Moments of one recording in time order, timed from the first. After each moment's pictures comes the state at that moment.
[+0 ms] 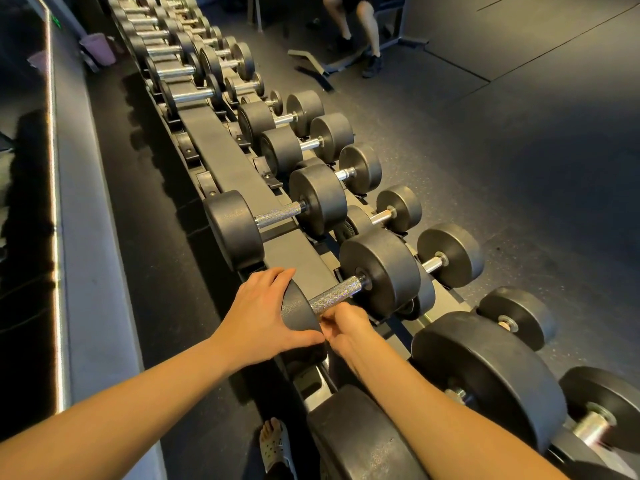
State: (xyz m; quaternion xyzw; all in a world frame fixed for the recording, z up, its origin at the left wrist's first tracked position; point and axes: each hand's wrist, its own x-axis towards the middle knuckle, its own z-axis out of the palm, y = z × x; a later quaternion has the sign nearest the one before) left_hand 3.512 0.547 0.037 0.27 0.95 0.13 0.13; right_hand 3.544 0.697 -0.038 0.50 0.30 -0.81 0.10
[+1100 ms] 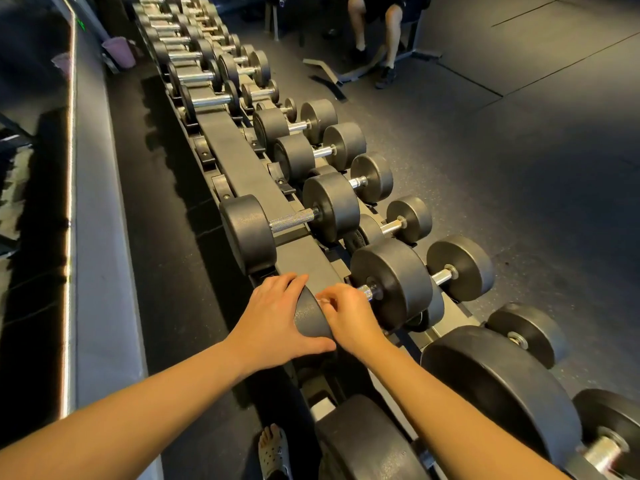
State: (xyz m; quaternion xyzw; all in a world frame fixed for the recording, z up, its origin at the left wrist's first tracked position) left_hand 3.513 0.549 0.037 0.25 0.95 0.12 0.15; right_hand 3.544 0.716 -0.029 0.08 0.89 -0.45 0.01
